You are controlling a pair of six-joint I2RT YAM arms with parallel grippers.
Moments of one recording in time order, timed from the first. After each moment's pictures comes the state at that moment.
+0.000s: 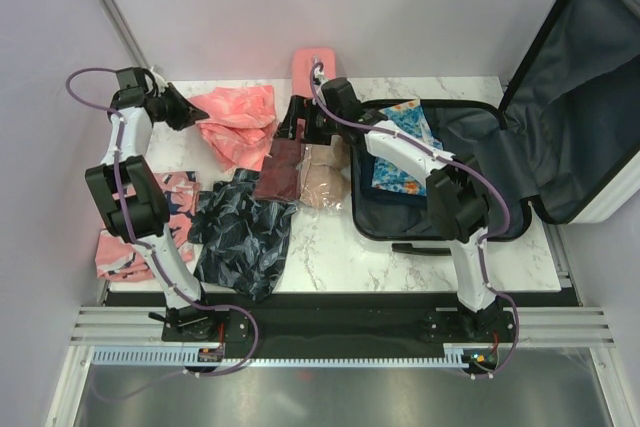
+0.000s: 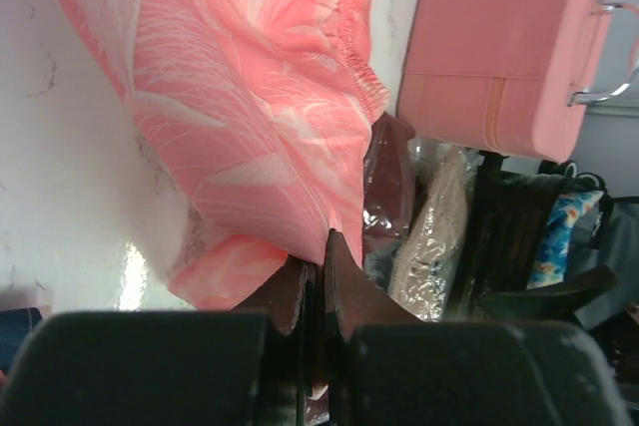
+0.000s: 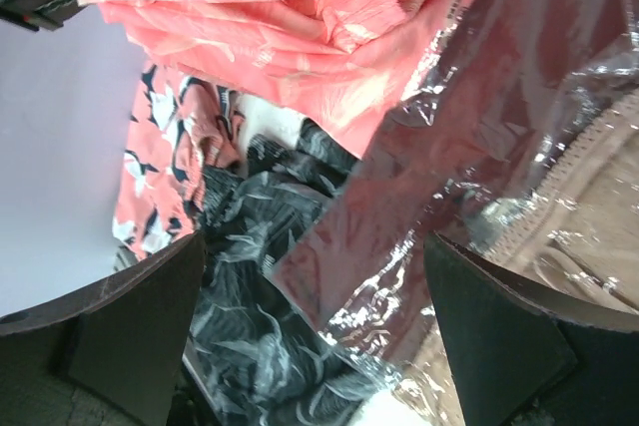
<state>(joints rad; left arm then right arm) 0.30 2.00 1.72 -0.55 0.61 -0.45 0.62 2.12 1.81 -0.22 -0.33 0.66</state>
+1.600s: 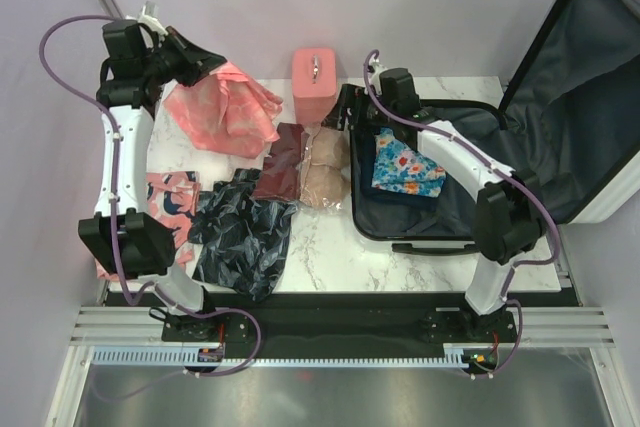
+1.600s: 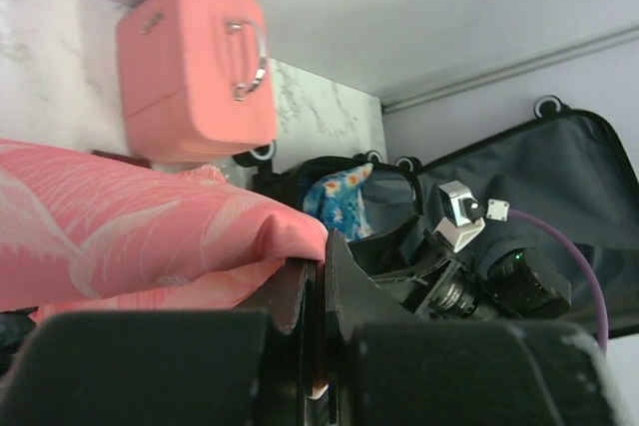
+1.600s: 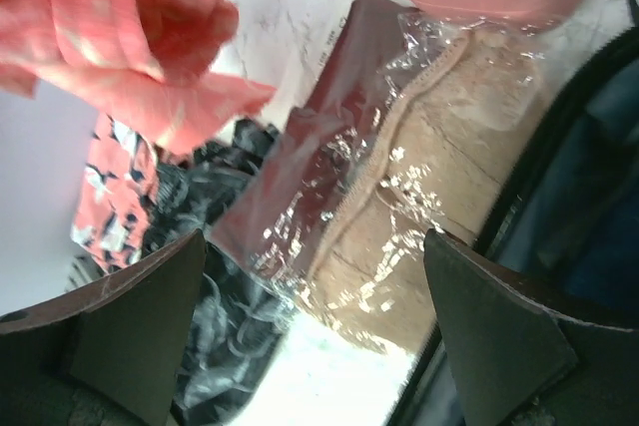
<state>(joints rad) 0.14 1.66 1.84 -0.52 0.64 -0.72 0.44 1.83 1.54 -0.21 -0.37 0.55</state>
